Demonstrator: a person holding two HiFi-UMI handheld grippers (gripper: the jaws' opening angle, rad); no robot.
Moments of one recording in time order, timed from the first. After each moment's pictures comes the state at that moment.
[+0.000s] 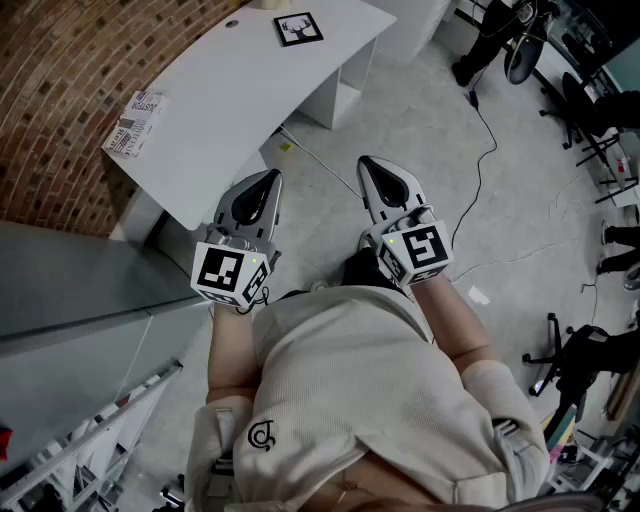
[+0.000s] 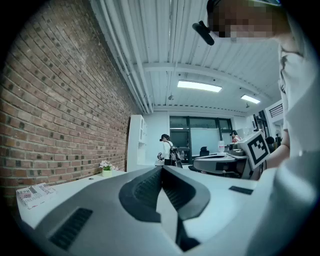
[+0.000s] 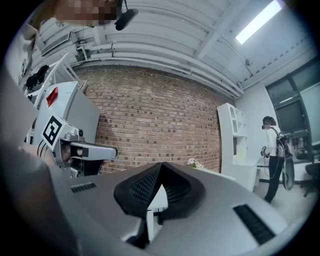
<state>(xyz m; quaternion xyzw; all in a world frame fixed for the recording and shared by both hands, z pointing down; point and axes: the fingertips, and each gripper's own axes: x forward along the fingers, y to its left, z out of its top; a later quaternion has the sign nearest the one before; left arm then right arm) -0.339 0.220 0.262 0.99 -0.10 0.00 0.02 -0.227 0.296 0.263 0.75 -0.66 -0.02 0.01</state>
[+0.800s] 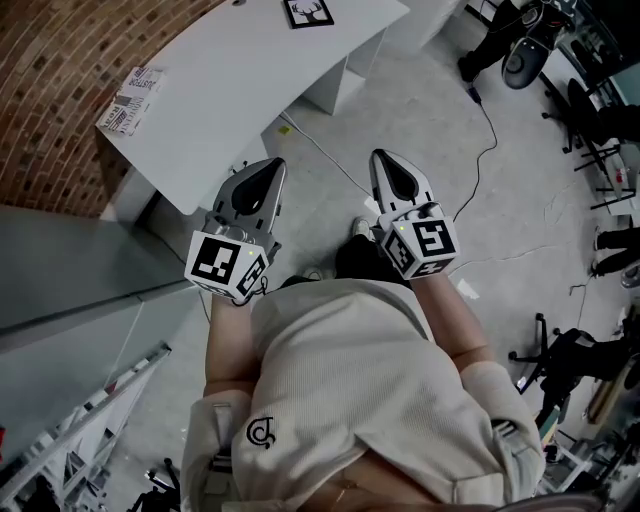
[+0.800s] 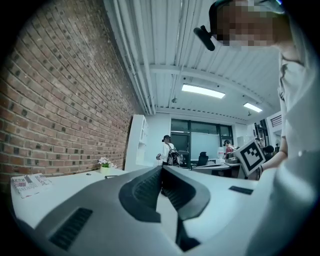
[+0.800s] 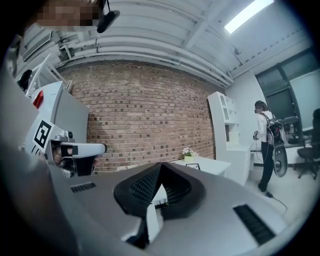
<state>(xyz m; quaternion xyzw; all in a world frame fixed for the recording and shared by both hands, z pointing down) -0.345 0.200 0.269 0.99 -0.09 -0.02 0.05 -0.212 0.281 0.290 0.78 -0.63 0.05 -0.01</state>
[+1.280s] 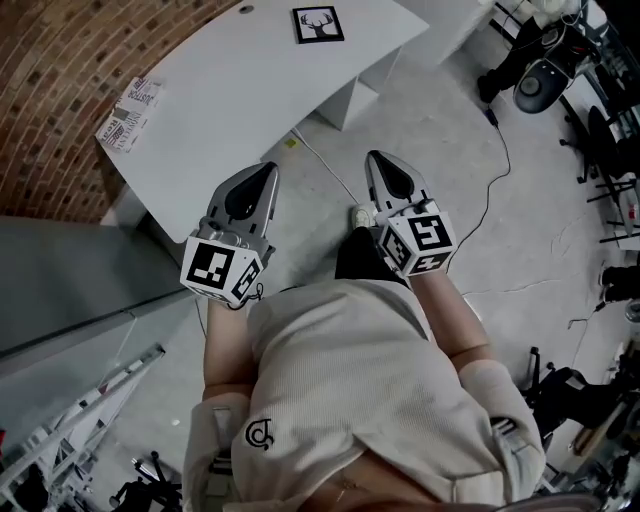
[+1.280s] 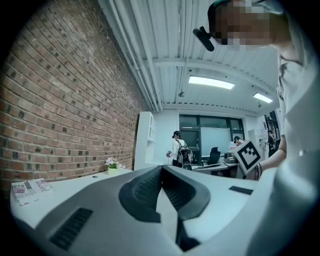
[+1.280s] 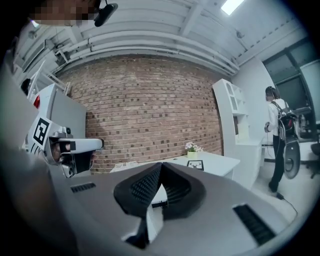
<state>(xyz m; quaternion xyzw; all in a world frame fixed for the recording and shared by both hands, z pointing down) -0.268 0.135 0.285 0.99 -0.14 0.00 0.04 -0.120 0.201 0.323 0.74 -0.66 0.09 0.00</state>
